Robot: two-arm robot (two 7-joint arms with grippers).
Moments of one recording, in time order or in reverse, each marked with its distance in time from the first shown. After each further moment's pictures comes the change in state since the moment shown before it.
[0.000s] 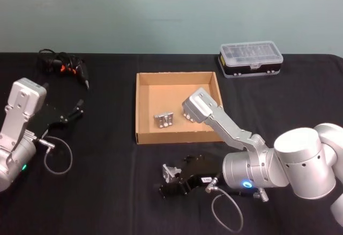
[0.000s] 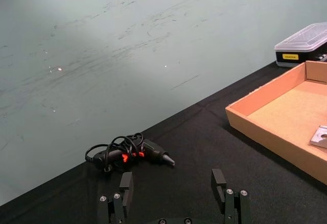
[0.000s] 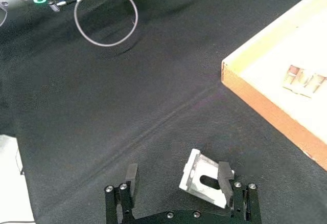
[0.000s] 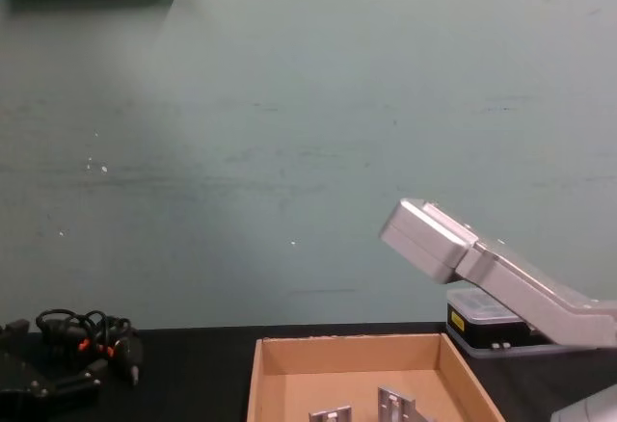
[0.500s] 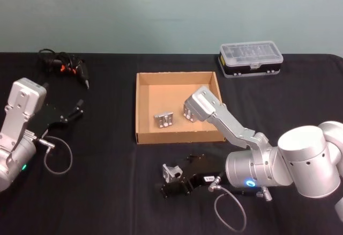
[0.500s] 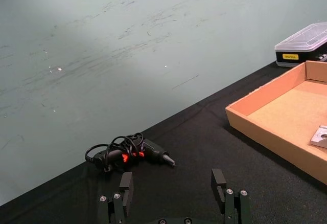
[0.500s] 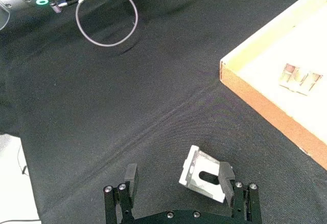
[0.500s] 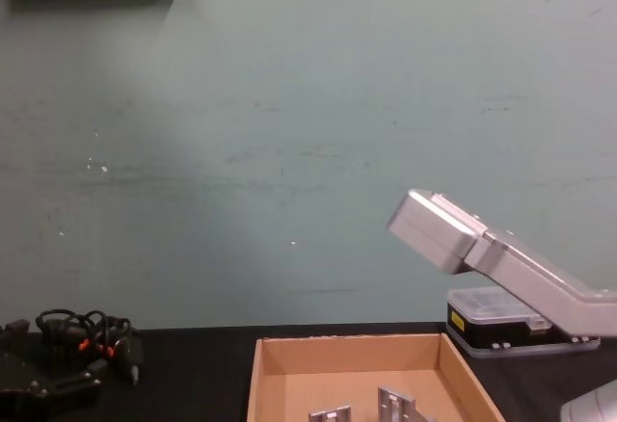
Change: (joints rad) left arm 0.000 0.000 0.000 0.000 0.000 0.000 0.000; right arm -0.002 0.014 0.009 -0.022 0.015 0.021 -0.005
